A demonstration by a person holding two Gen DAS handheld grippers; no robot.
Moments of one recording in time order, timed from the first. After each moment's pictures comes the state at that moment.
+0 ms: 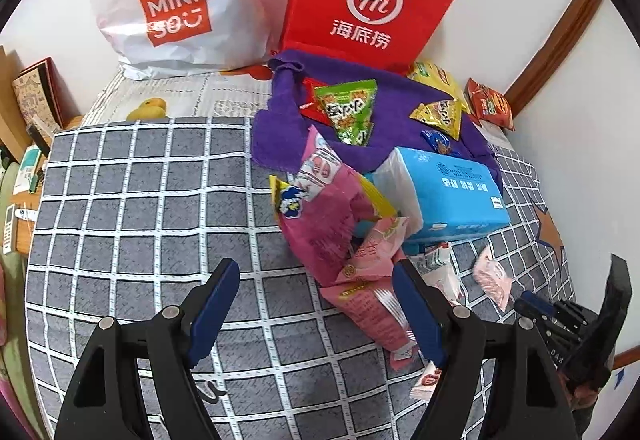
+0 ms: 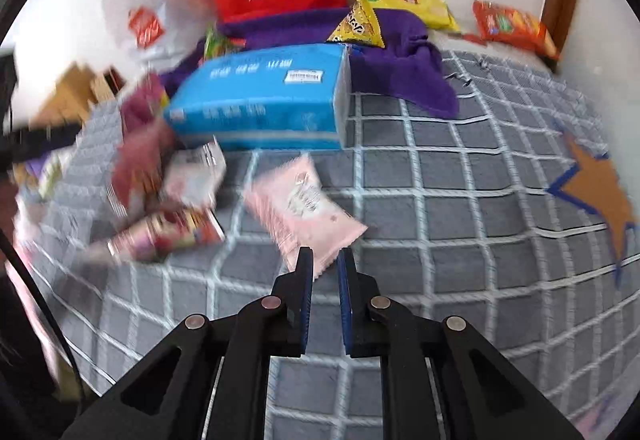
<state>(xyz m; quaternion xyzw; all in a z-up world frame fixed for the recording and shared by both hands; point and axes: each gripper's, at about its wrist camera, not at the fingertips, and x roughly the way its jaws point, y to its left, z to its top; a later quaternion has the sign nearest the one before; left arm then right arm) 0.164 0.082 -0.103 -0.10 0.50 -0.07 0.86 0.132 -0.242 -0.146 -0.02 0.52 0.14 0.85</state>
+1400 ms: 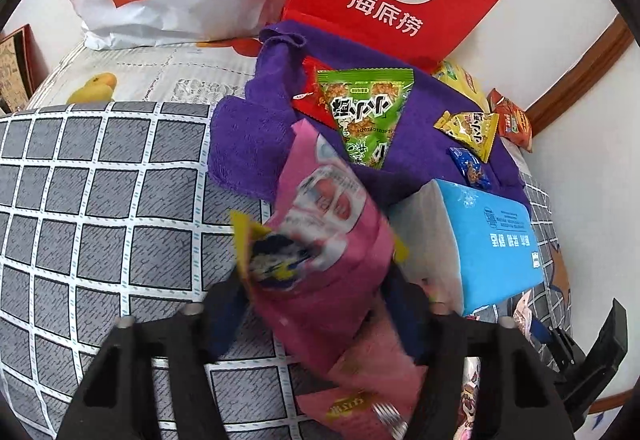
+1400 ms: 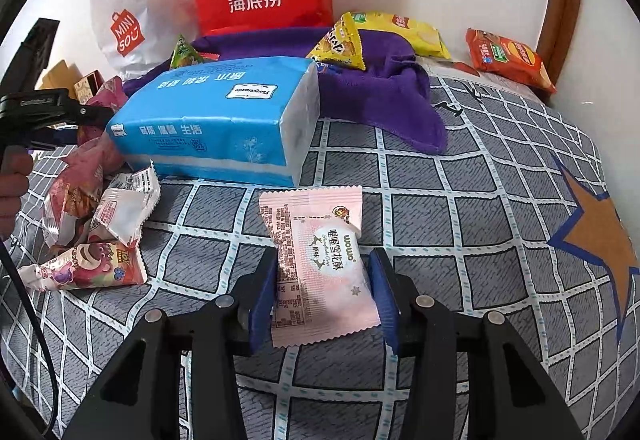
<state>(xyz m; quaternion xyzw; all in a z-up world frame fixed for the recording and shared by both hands) 0.238 0.068 -0.161 -0.15 0.51 -0.07 0.84 0.173 -0.247 -0.183 -0.02 0.47 0.12 0.87</state>
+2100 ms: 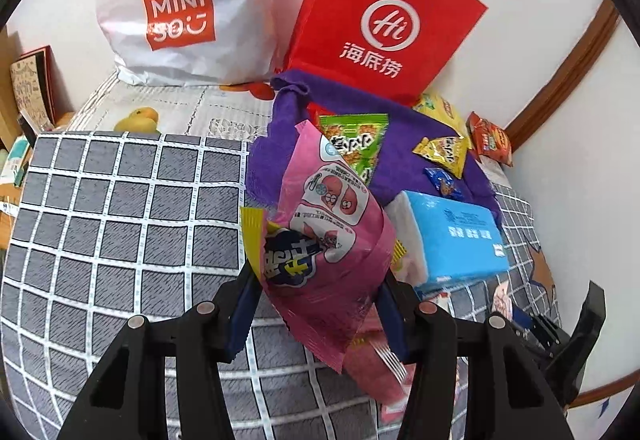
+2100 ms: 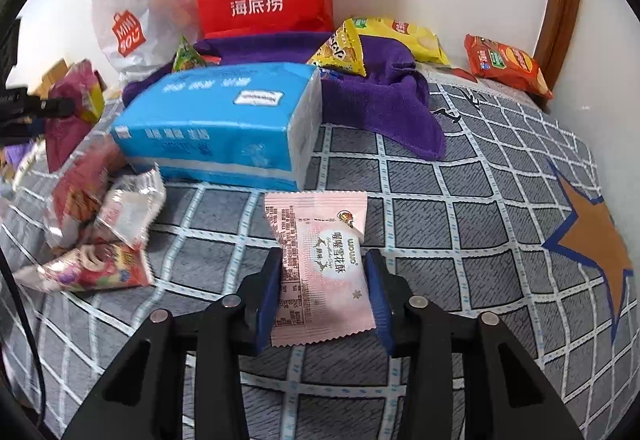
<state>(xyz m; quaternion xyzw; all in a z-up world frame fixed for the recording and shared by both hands) 0.188 0.093 -0.112 -0.15 0.47 -0.07 0.87 0.169 -0.247 -0.173 -0.01 0.46 0.12 0.88</state>
